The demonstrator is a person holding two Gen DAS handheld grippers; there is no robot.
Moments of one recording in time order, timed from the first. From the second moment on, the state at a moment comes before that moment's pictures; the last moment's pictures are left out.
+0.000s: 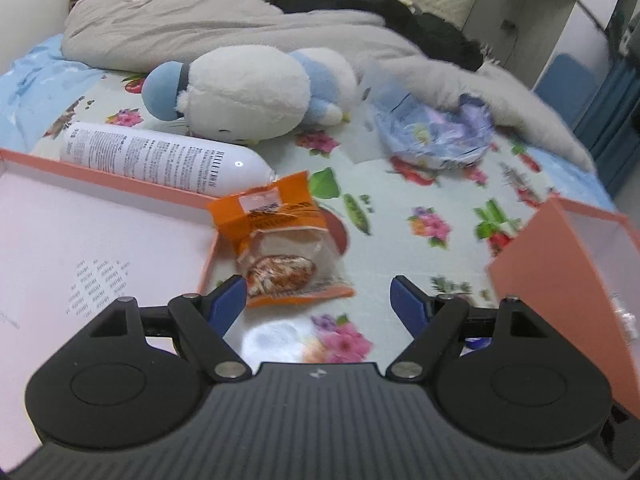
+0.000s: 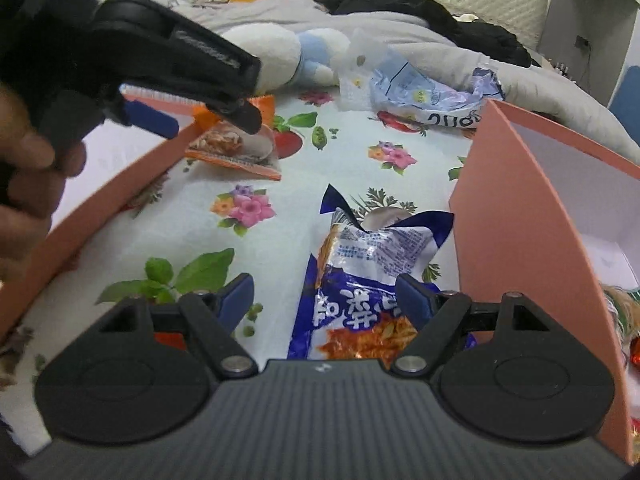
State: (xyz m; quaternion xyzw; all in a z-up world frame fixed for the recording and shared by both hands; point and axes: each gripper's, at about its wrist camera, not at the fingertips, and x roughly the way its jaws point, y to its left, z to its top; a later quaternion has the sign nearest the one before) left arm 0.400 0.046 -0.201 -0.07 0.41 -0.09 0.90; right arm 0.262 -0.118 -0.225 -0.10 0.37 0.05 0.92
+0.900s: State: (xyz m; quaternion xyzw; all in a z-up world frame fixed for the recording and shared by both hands) left arm 0.450 0.037 -0.248 -0.06 0.42 -0.06 0.90; right arm 0.288 -0.123 -0.247 -0.12 0.38 0.04 0.92
